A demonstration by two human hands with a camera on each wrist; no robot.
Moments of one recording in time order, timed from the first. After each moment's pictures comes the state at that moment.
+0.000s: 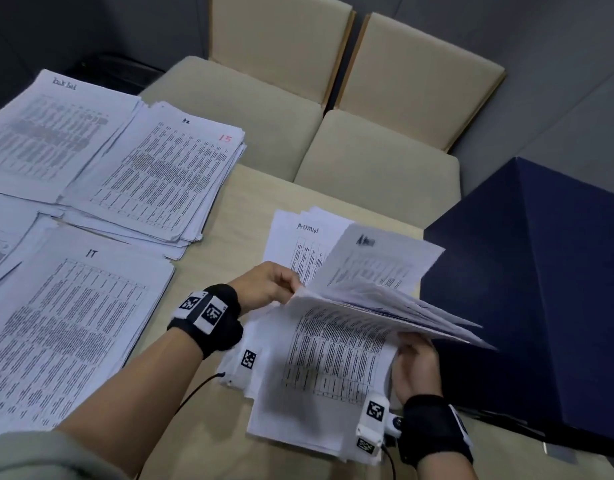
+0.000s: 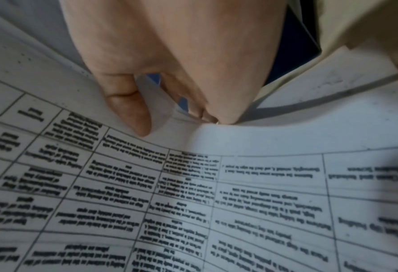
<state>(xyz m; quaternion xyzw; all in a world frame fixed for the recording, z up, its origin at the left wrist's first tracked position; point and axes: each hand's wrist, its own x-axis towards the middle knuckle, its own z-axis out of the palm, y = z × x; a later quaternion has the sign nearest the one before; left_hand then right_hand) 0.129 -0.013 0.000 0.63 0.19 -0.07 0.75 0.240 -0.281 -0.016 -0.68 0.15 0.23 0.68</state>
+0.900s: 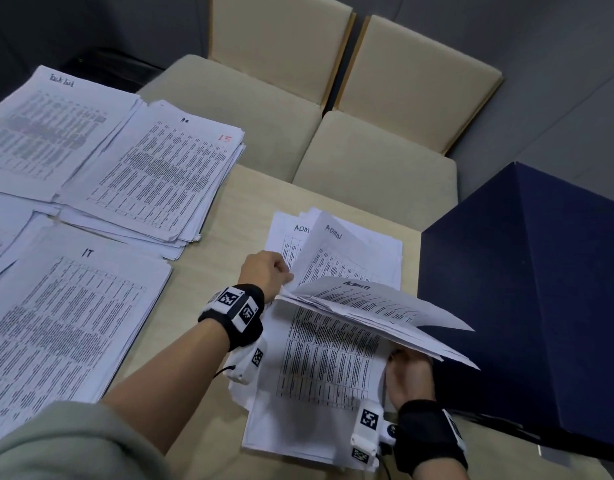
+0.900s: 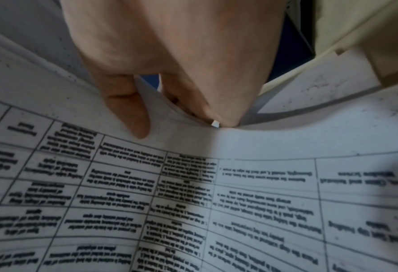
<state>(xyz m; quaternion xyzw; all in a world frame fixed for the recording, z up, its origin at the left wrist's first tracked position) 0.161 -0.008 -0.040 0.79 0.41 0.01 0.45 0.233 -0.275 -0.017 -0.56 0.10 0.20 0.79</state>
